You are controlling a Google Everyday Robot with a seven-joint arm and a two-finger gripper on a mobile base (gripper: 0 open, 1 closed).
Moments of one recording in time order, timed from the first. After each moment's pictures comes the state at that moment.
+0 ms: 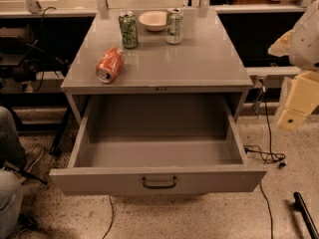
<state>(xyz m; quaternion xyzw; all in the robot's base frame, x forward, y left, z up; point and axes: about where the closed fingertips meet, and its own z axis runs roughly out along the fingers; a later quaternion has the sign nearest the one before) 0.438 -0.216 0.977 -0.60 0.78 -0.04 0.16</state>
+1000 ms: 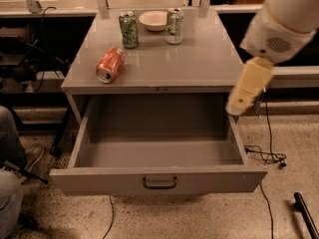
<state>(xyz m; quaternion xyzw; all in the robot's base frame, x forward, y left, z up) 0.490 -0.176 0.964 -0.57 0.81 -0.02 0.18</state>
